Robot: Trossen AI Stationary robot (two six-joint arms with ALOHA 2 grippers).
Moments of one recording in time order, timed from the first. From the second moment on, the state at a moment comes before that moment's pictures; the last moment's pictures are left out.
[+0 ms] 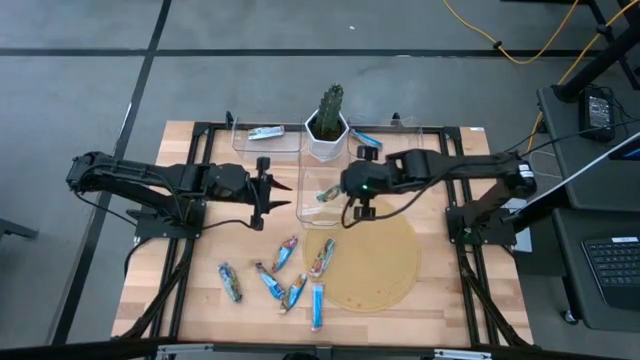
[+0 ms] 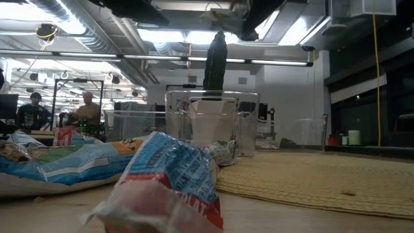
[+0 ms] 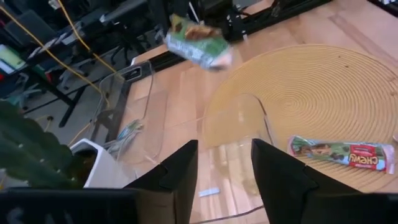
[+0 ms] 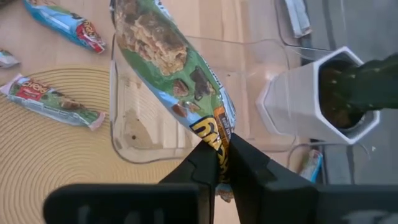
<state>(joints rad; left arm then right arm) -0.06 1.02 0.82 -0.24 -0.19 0.33 0.06 1.63 1.66 -1.05 0.33 -0.07</state>
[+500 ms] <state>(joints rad) -0.06 1.02 0.82 -0.17 -0.18 0.36 0.02 1.64 1.66 -0.91 0.25 -0.14</state>
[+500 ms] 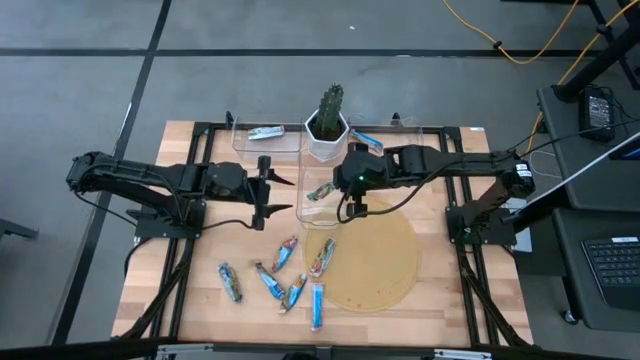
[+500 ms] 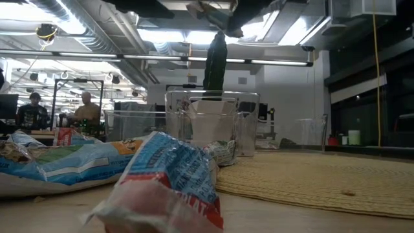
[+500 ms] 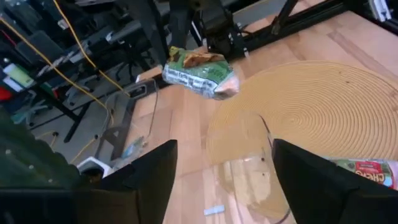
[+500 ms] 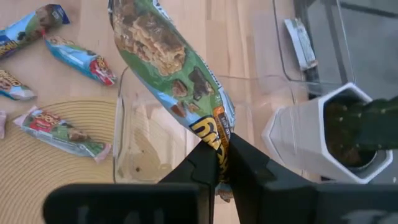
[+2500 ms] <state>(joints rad) -0.11 1.21 0.90 0.07 -0.36 0.48 0.06 1.64 1.72 -0.93 0.23 -0.17</state>
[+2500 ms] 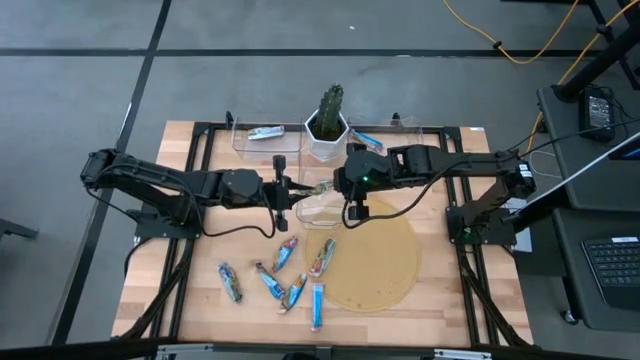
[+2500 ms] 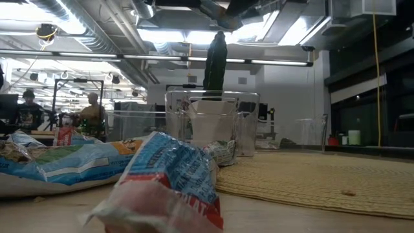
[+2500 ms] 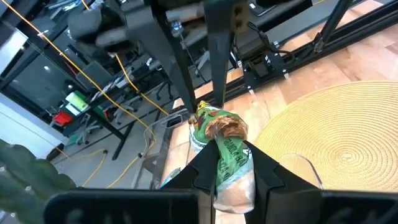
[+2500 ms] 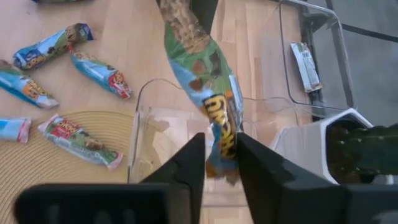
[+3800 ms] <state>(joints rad) -0.03 0.89 1.10 -0.51 -0.68 0.33 0.50 1.49 1.81 -1.51 0.74 0.40</state>
